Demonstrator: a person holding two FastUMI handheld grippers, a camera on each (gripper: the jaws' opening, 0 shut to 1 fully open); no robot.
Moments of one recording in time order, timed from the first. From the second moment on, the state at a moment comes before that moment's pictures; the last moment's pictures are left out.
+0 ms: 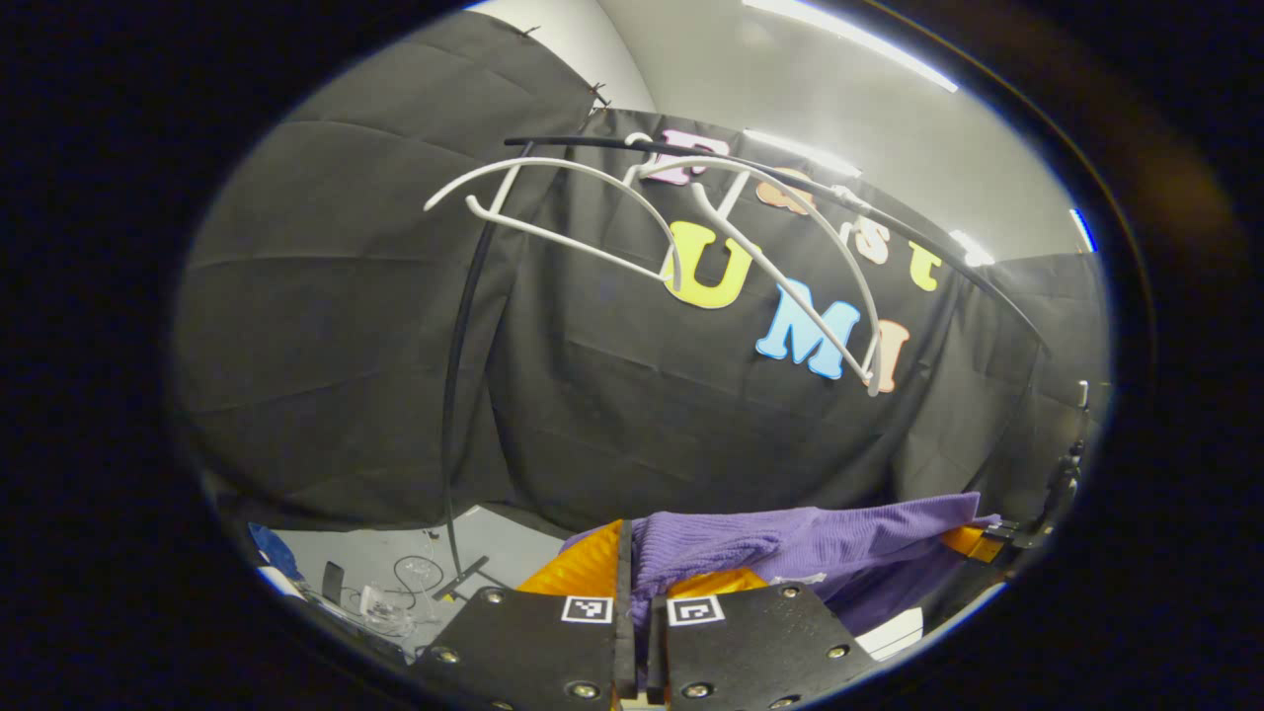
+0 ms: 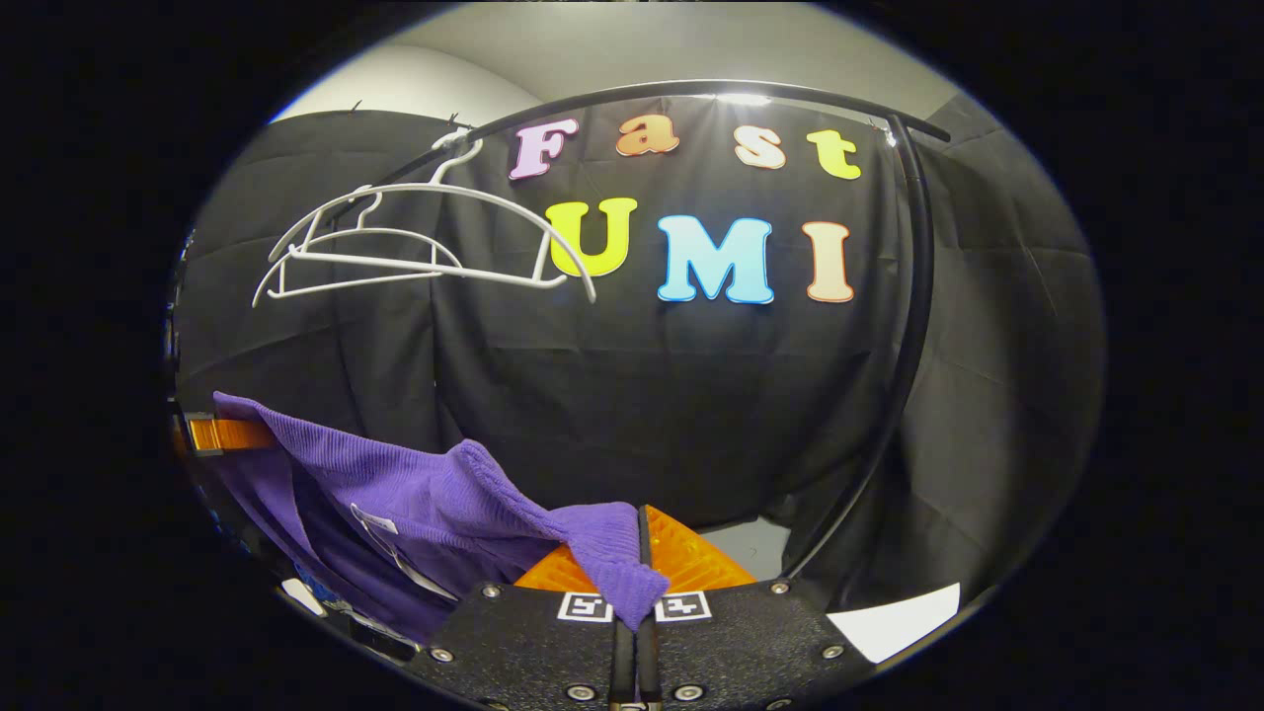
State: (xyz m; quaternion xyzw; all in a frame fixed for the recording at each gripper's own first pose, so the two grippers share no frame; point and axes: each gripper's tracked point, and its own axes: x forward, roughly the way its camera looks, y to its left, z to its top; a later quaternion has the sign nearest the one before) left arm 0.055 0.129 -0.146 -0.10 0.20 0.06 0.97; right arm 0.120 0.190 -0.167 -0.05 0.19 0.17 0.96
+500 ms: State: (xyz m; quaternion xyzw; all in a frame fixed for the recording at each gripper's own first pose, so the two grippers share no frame) left arm -0.024 0.167 -0.257 -0.07 0.30 0.03 0.95; right arm 0.020 0.251 -0.266 -0.09 0.29 0.21 0.93
